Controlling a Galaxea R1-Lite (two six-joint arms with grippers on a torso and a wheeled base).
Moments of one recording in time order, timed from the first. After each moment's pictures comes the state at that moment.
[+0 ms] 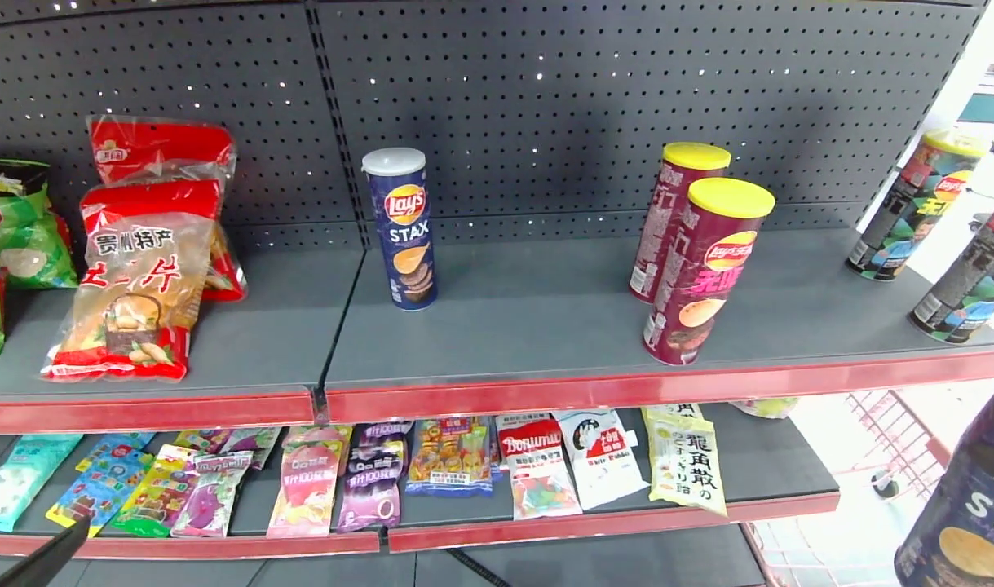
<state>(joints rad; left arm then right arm) -0.22 0.60 -0.47 0.09 0.02 0.35 0.22 0.76 -0.60 0.16 0.09 -0.28</state>
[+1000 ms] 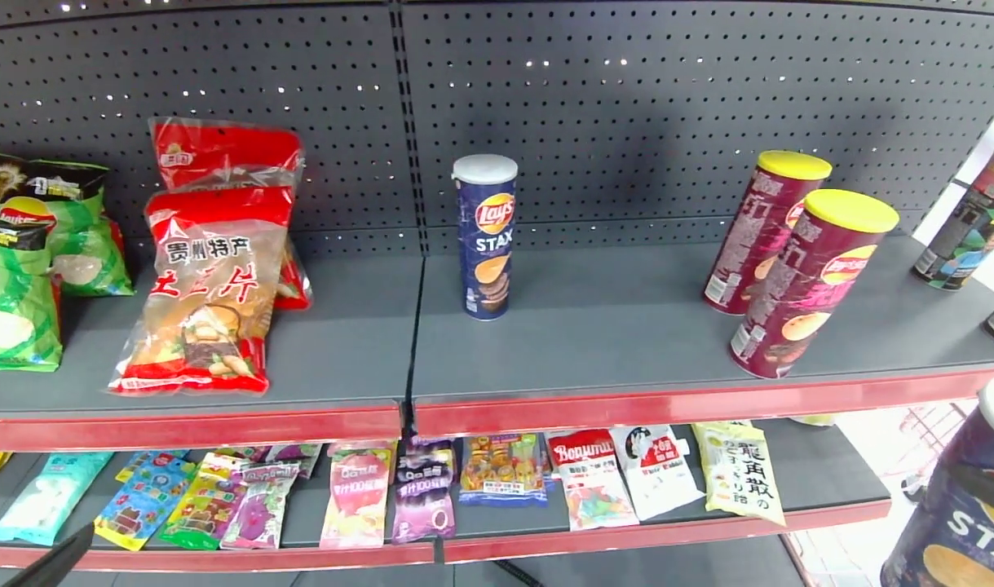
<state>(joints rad) -0.22 0.60 -0.46 0.10 0.02 0.35 0.22 0.75 -0.55 0.14 0.14 -0.28</state>
